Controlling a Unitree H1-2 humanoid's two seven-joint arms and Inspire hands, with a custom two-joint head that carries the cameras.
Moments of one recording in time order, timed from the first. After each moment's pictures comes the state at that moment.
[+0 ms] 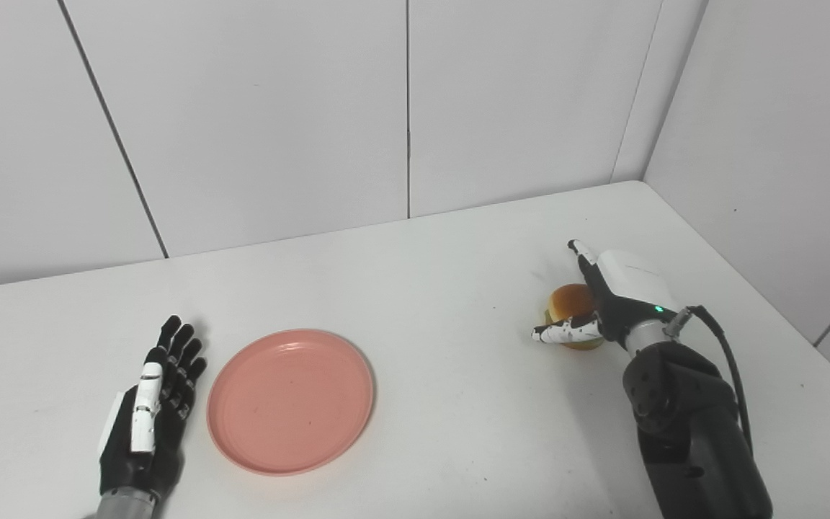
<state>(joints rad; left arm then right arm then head) -0.27 0.10 0.07 0.16 -0.26 0.04 -0.22 -0.34 -0.27 -0.13 -0.25 -1.19 0.47 0.57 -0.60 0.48</state>
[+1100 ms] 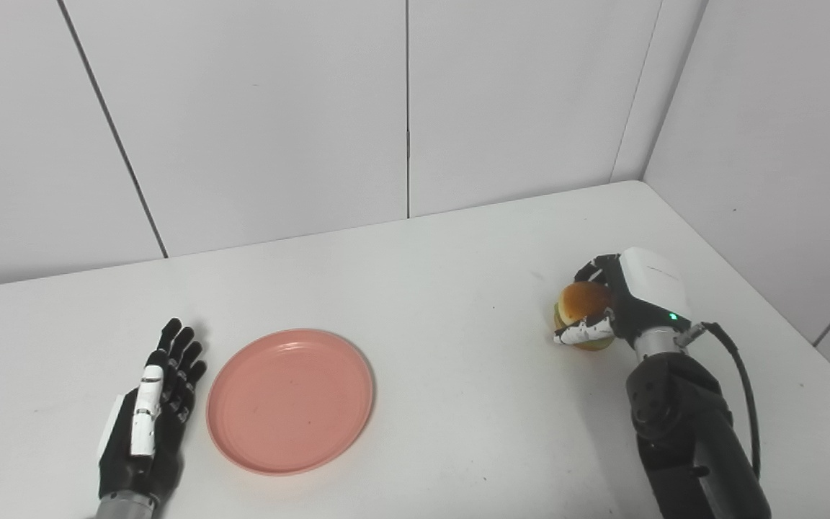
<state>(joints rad) -0.26 0.10 0.06 0.15 -0.26 0.04 -0.22 -0.31 -0.27 -0.13 -0.14 -0.97 0.47 0.17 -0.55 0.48</state>
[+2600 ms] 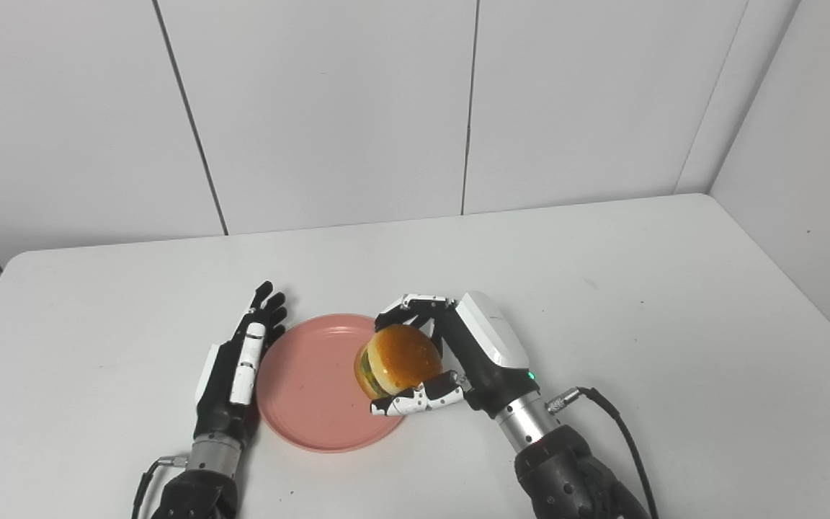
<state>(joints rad) -0.30 0.01 0.00 0.25 -0.03 -0.11 -0.11 -0.31 -0.10 0.31 -0.18 -0.59 0.03 0.02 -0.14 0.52</state>
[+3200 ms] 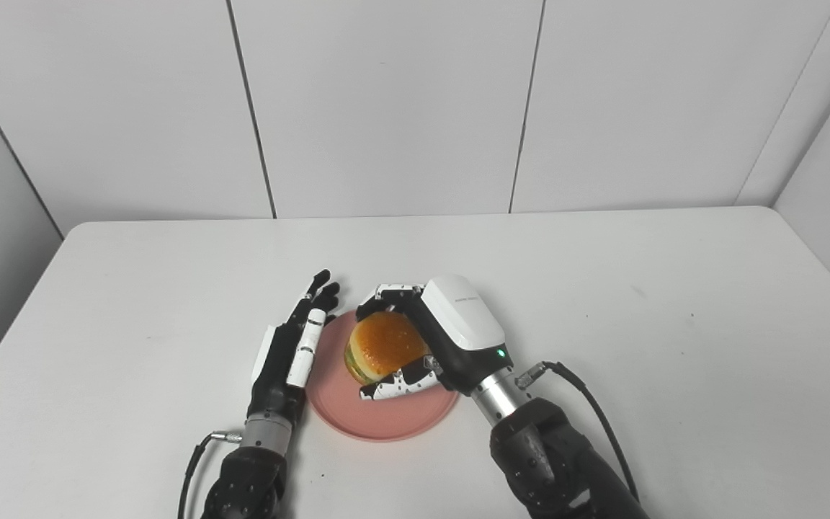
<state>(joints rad) -0.30 -0.02 -0.04 0.23 0.07 -0.10 -0.01 -0.46 -0.08 0.43 0.04 -0.78 -0.01 -0.02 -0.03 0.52</state>
